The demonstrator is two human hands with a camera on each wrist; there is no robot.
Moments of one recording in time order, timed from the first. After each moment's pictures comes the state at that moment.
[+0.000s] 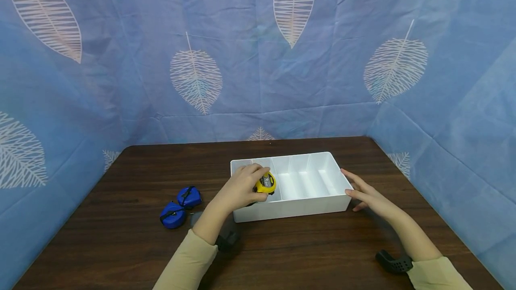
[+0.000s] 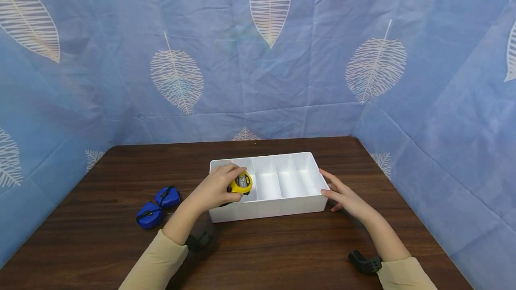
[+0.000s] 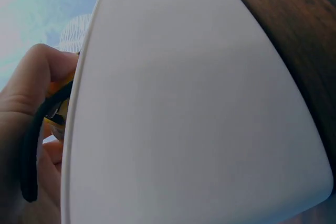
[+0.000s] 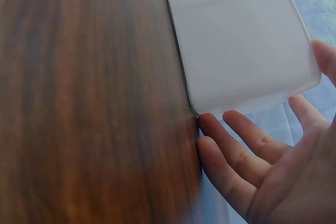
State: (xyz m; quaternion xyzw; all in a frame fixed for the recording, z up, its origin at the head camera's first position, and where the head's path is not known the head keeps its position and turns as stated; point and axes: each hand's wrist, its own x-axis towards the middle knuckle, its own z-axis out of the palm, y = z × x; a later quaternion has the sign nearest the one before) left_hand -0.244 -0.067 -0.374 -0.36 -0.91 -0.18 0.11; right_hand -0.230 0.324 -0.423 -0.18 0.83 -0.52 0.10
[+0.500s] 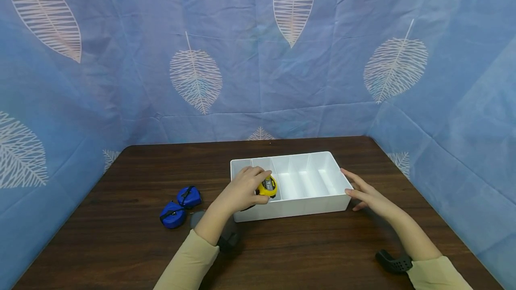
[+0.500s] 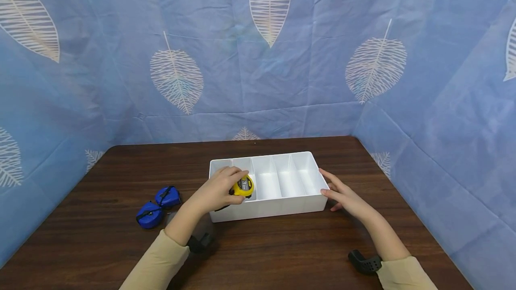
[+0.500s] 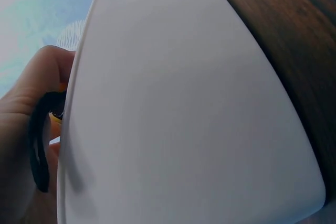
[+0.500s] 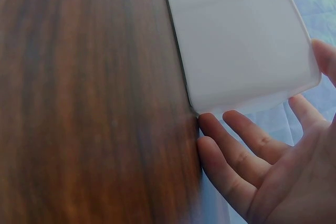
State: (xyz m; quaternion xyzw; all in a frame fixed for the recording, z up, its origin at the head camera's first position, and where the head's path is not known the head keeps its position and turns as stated) left_hand -0.241 -0.061 -0.374 -0.36 -0.92 -0.16 0.08; right_hand -0.232 0.325 -0.424 -0.17 0.83 -0.53 0.10
